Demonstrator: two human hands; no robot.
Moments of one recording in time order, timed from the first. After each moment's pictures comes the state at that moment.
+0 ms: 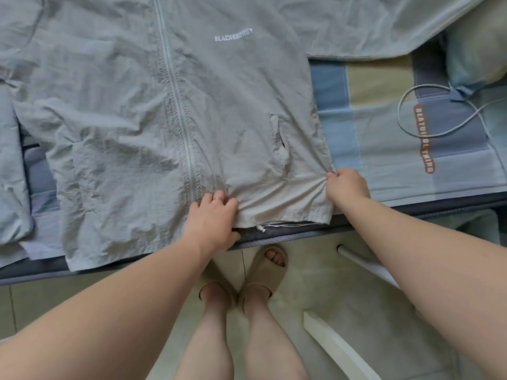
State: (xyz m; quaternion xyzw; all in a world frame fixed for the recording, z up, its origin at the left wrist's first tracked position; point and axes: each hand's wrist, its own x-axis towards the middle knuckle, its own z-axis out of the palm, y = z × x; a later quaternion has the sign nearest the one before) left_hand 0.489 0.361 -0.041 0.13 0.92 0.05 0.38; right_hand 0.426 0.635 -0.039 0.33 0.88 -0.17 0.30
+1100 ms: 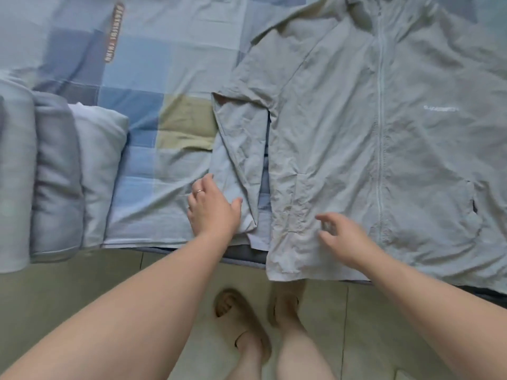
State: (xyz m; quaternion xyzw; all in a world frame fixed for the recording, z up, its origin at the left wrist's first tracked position) left_hand 0.517 -0.044 -0.011 -0.38 0.87 0.26 0.16; right_hand 0.484 0.214 0.002 0.00 0.89 -0.20 0.42
